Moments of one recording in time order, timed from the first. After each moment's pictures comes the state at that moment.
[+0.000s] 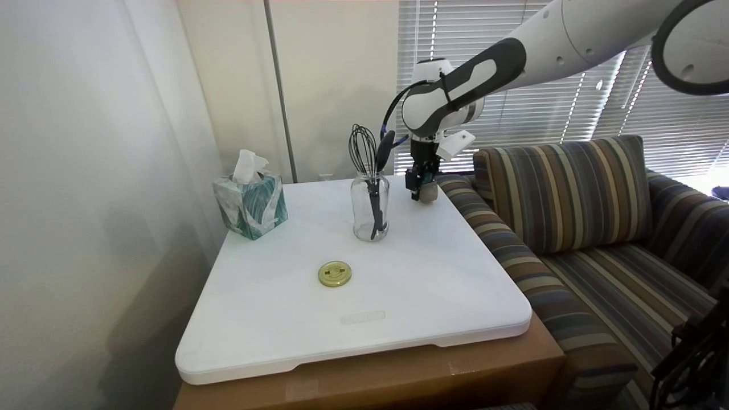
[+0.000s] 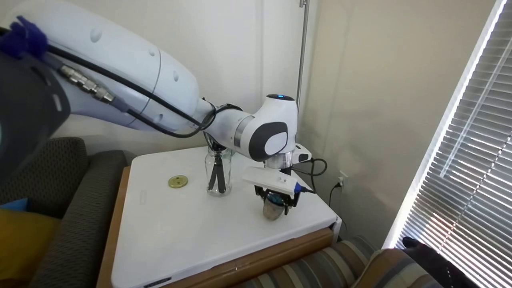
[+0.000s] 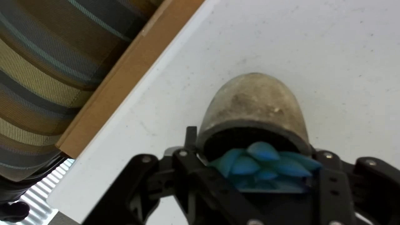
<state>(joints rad) -0.12 1.36 -0.10 -0.78 0.06 2.19 -0.33</state>
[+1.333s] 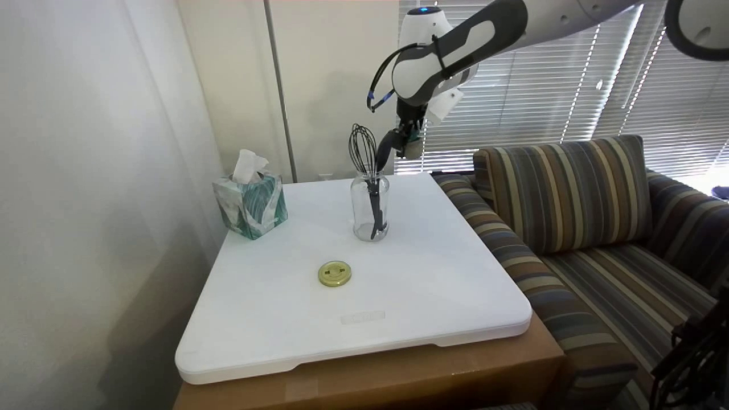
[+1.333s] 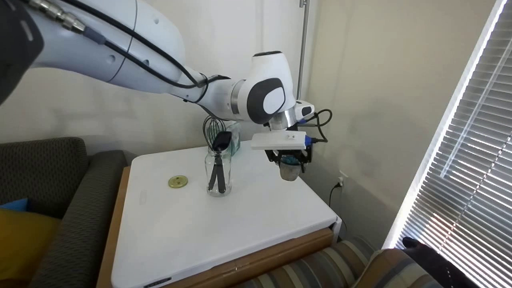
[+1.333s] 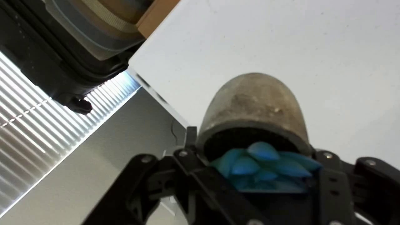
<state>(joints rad) -0.04 1.25 -0.20 -0.80 0.02 2.33 -0.34</state>
